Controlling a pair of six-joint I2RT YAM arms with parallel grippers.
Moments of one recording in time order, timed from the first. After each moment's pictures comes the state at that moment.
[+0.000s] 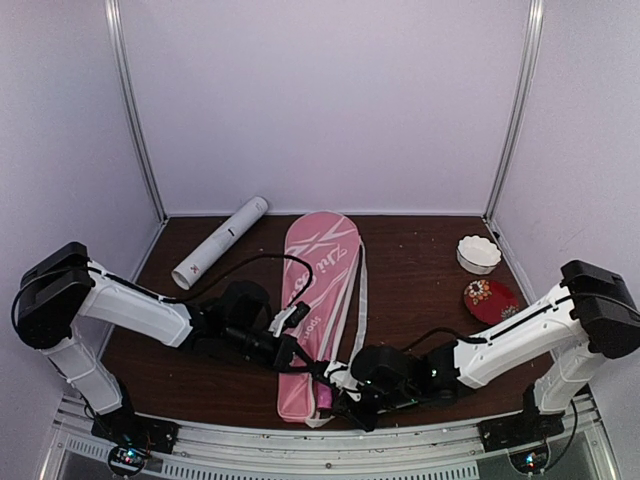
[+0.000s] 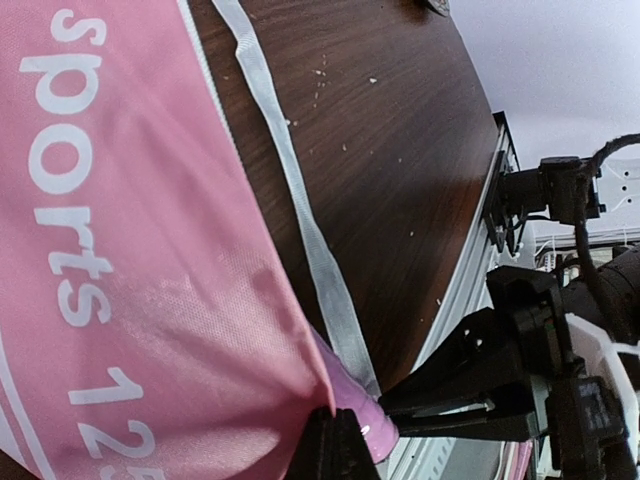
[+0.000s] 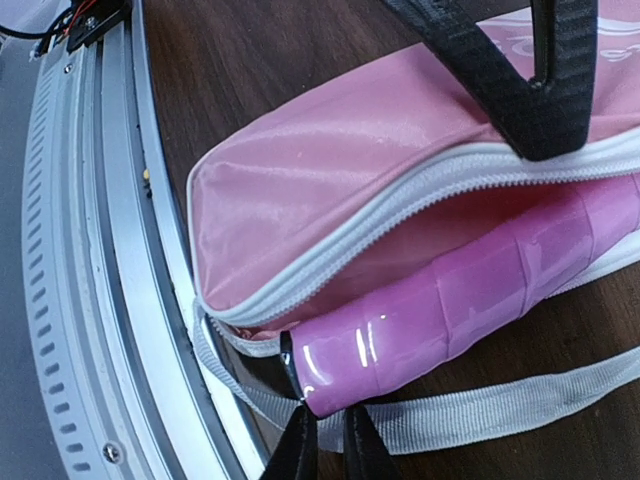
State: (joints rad) left arm -0.96 1.63 0.68 0.25 0.55 -0.68; right arm 1.34 1.62 0.71 0.08 -0.01 0.29
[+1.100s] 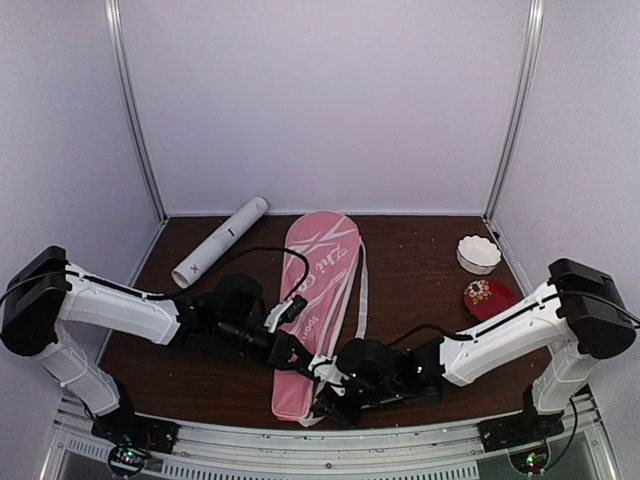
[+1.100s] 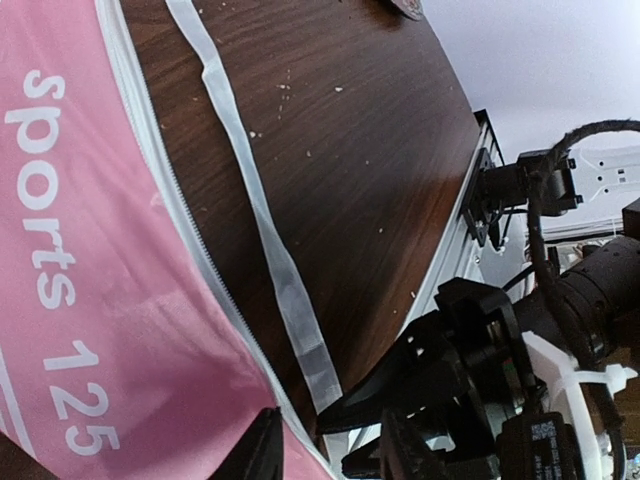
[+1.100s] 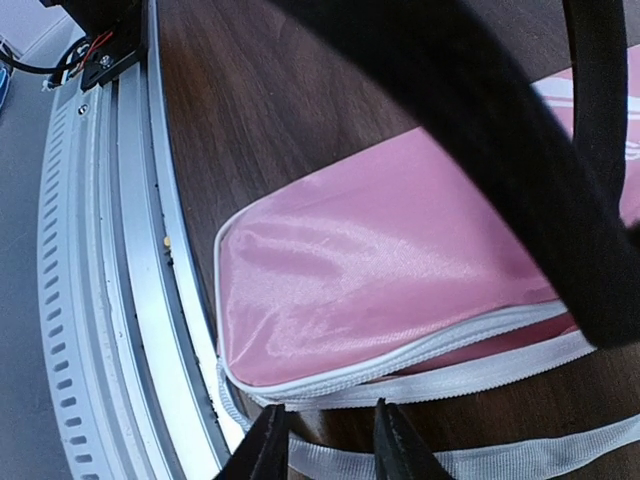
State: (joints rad) left arm -0.96 1.54 0.68 0.18 0.54 -0.67; right arm 1.34 1.71 0.82 0.12 -0.03 0.26
